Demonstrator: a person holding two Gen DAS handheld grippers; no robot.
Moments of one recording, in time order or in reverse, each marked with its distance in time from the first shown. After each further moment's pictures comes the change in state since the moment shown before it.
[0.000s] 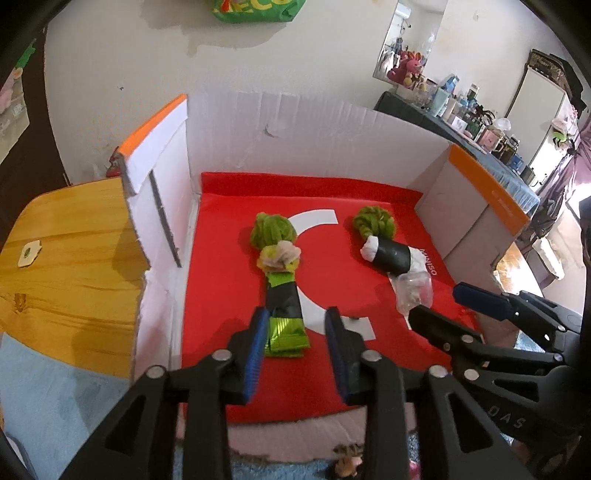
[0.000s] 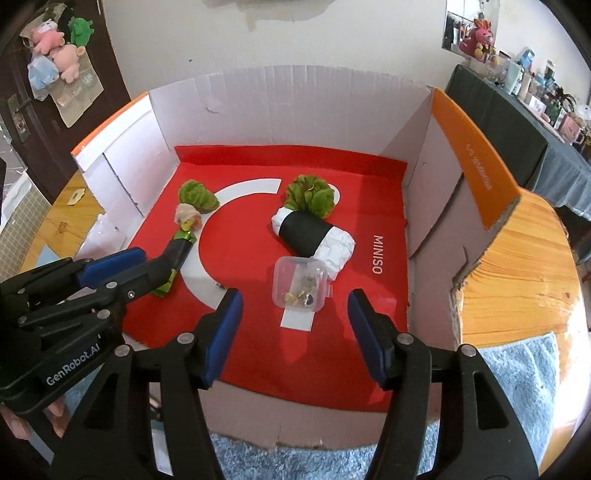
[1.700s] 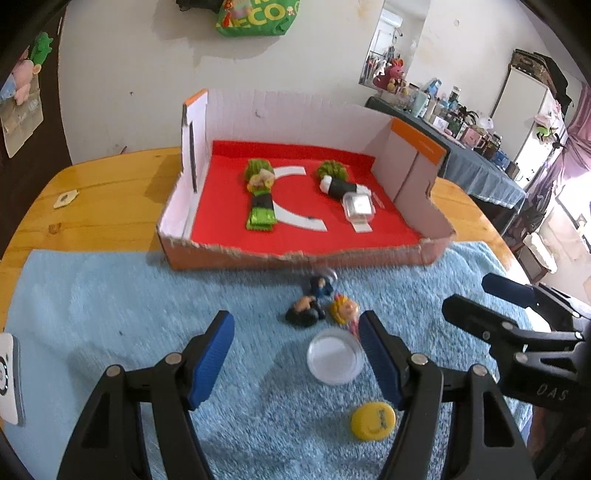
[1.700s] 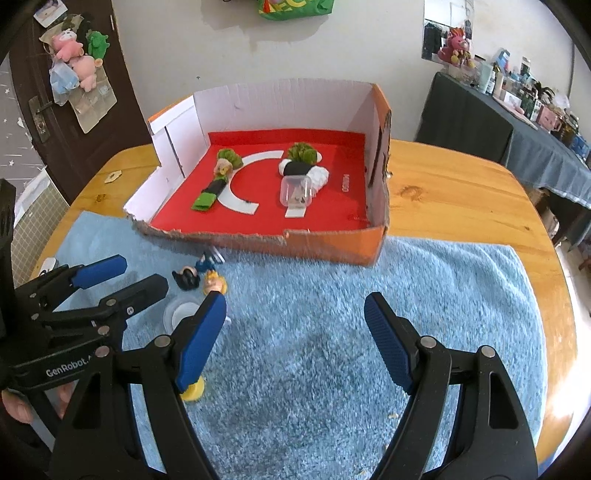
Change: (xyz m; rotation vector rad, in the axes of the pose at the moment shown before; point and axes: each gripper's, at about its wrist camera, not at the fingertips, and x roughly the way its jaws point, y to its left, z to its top) left arm -0.074 -0.026 -0.099 0.004 -0.041 -0.015; right arm -0.095 -0.002 -0.102 0.024 -0.077 0.001
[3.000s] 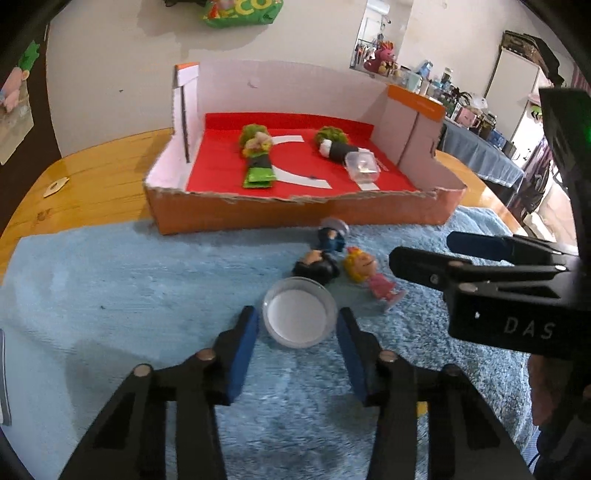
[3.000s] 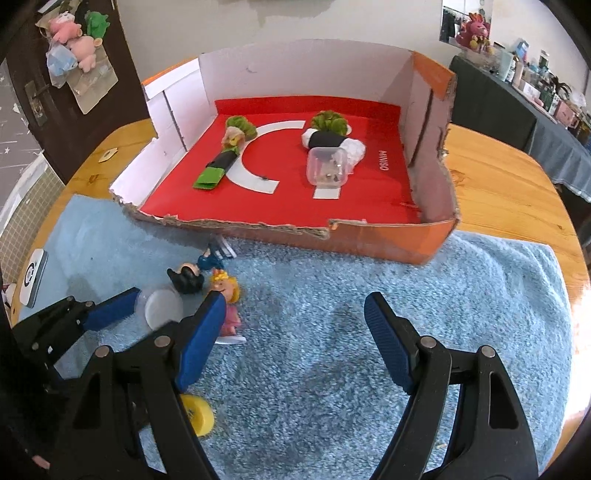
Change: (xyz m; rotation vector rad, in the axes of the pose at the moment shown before) left arm 0.017 0.011 -0.029 0.051 0.026 0.001; right arm 0.054 0.024 0.007 -0.020 0.081 0.025
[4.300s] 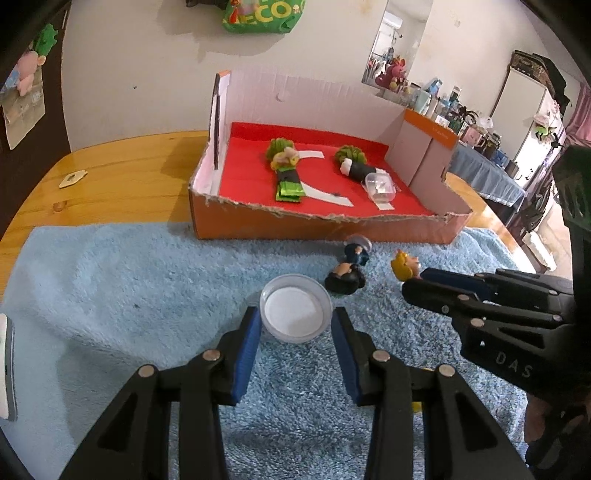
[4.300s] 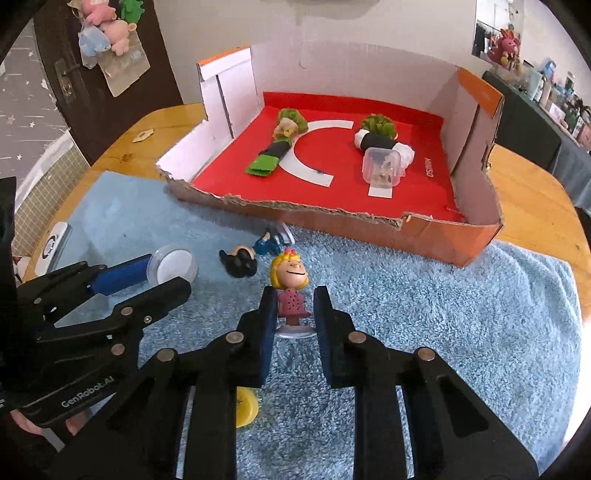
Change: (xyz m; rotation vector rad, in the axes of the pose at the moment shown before) left arm -0.015 0.021 0.005 -0.053 -0.038 -0.017; right arm -0.006 0.032 -0.011 -0.085 -0.017 0.072
